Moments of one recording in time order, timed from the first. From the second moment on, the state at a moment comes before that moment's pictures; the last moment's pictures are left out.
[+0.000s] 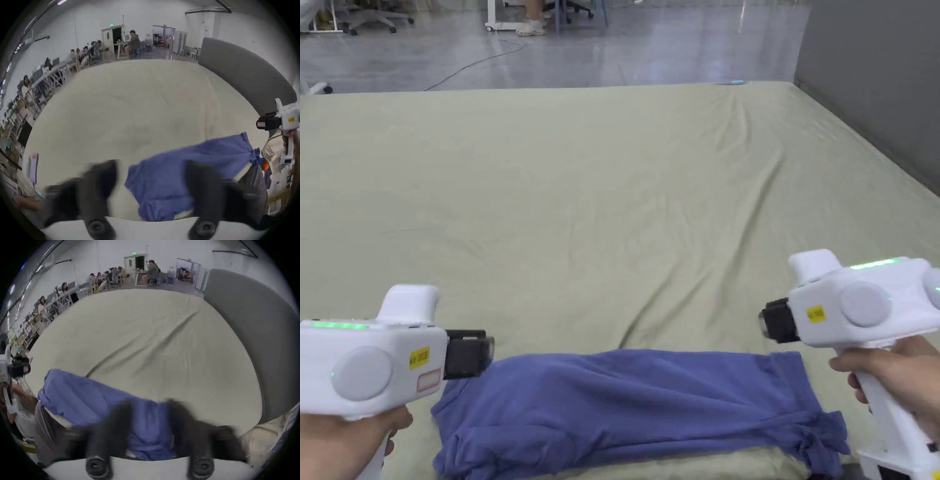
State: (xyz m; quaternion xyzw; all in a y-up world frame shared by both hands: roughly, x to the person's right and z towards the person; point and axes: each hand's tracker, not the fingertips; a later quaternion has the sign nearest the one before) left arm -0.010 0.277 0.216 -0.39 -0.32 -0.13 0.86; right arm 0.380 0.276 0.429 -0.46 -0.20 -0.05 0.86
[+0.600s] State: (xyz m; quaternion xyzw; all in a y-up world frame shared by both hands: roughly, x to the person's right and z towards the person) left arm -0.104 0.210 0.173 -0.56 -0.34 0.15 0.74; right arm 0.331 0.299 0.403 -0.44 -0.16 -0.07 0.88
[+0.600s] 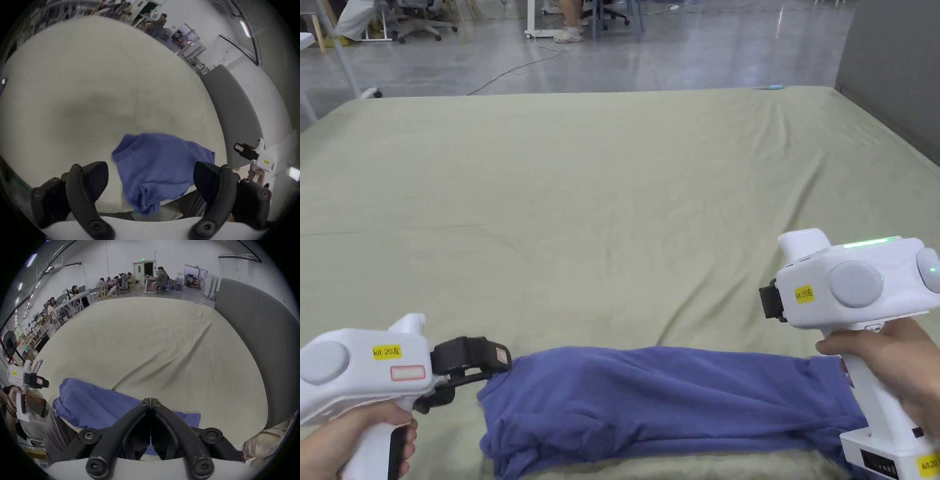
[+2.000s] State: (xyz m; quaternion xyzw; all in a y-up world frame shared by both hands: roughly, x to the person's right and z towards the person) left arm -0.212 0.234 0.144 -0.45 -0.34 0.21 0.80; right arm 0.291 0.308 0.394 -0.41 -0.09 -0.11 0.90
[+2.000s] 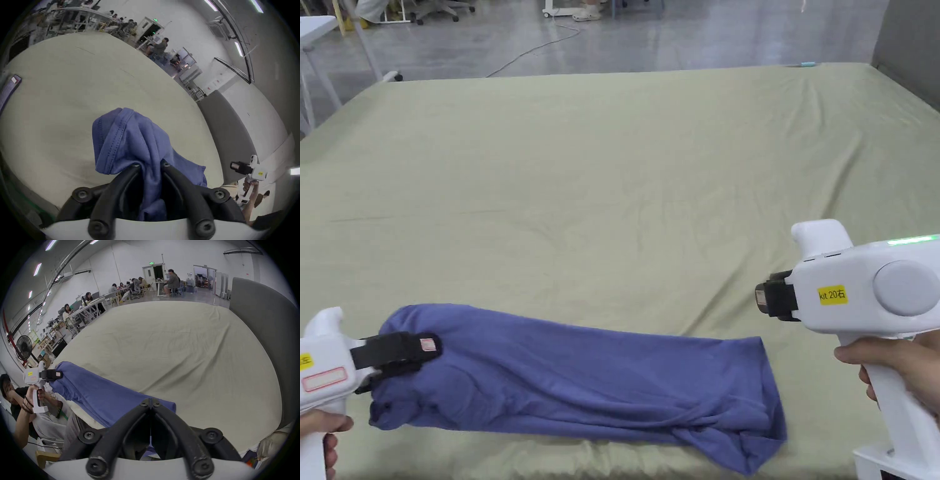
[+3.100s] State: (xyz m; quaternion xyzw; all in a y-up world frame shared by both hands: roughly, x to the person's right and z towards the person) left arm 0.085 0.249 0.236 -0.50 -0.49 0.11 0.71; right arm 0.341 0.296 0.469 -0.39 -0.16 -0.17 0.89
